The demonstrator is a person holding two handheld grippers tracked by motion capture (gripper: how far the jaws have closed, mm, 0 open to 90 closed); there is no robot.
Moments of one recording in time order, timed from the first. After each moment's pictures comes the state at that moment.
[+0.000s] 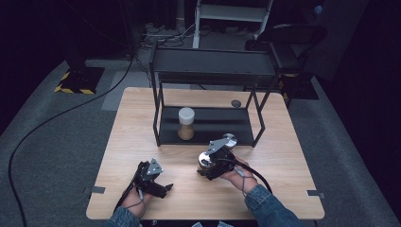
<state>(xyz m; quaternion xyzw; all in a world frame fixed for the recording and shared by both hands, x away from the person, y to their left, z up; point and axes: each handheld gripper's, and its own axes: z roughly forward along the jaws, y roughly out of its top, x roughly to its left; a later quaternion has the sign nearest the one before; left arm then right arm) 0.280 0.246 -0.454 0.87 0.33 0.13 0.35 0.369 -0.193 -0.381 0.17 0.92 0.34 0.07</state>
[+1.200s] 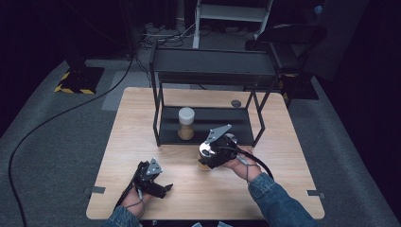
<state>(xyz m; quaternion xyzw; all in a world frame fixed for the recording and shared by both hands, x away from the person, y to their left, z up) 0.280 0.248 -0.454 0.87 0.33 0.13 0.35 0.385 -0.191 -0.327 0.16 0.93 0.33 0.07</state>
